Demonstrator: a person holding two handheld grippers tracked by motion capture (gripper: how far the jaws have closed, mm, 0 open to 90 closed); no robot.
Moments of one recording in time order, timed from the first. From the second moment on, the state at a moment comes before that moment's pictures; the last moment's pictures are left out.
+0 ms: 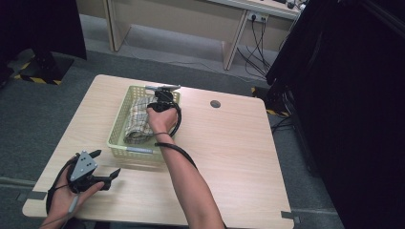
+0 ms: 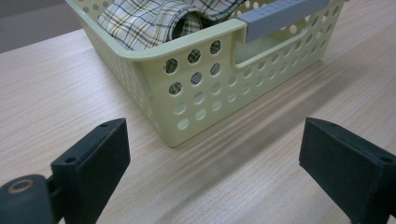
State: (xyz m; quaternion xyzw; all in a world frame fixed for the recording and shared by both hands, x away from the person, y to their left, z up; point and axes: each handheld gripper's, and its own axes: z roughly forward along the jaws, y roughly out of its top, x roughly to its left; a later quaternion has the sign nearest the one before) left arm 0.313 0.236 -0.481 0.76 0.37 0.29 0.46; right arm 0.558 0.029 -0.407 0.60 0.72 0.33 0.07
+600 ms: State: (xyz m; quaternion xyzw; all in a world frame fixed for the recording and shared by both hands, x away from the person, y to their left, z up) left arm 0.313 0.236 -0.481 0.76 0.36 0.30 0.46; right arm 0.559 0.025 -0.414 0.59 0.75 0.27 0.12
